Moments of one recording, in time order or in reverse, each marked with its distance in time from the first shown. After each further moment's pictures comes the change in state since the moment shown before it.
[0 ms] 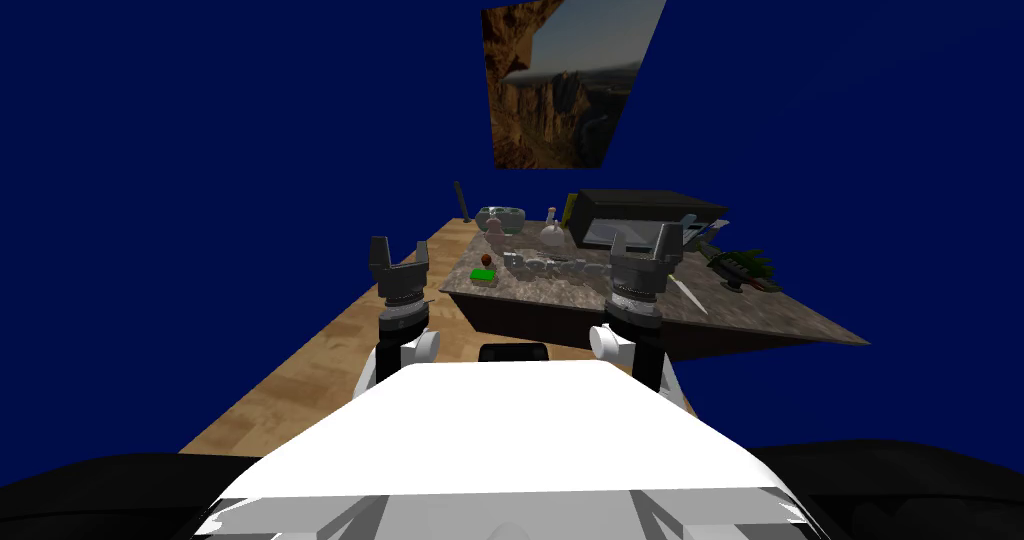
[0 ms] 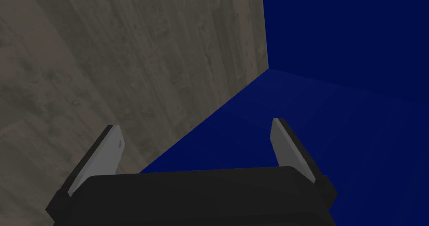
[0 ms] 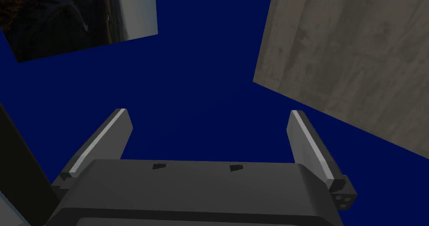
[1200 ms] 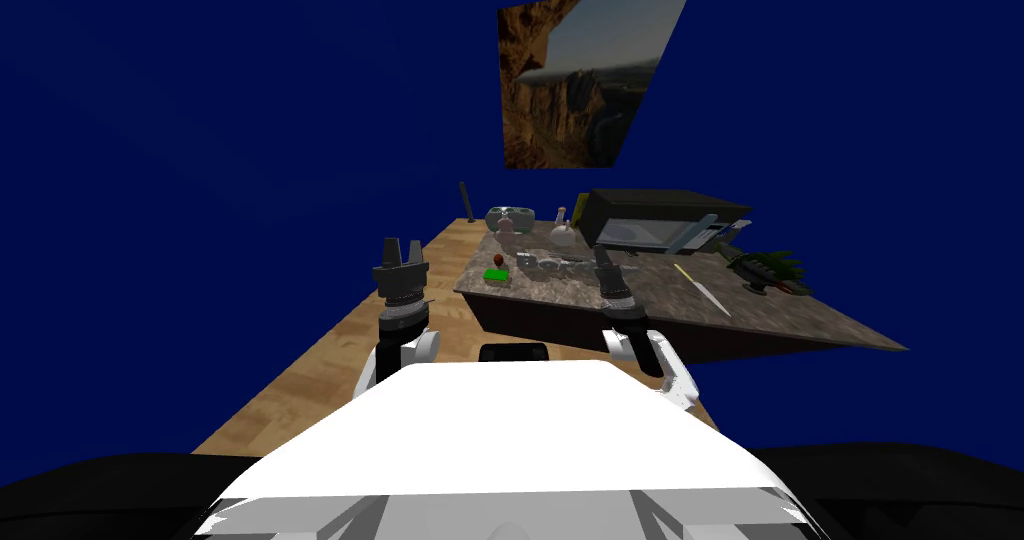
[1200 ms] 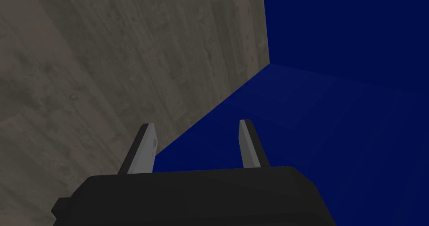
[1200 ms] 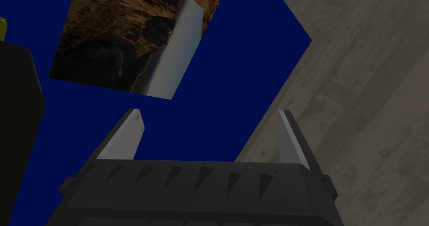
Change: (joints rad) left arm 0.000 0.000 0.000 0.000 0.000 0.000 0.000; right arm -0.041 -0.270 -0.051 0.229 0.175 0.021 0.128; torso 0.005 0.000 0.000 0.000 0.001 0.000
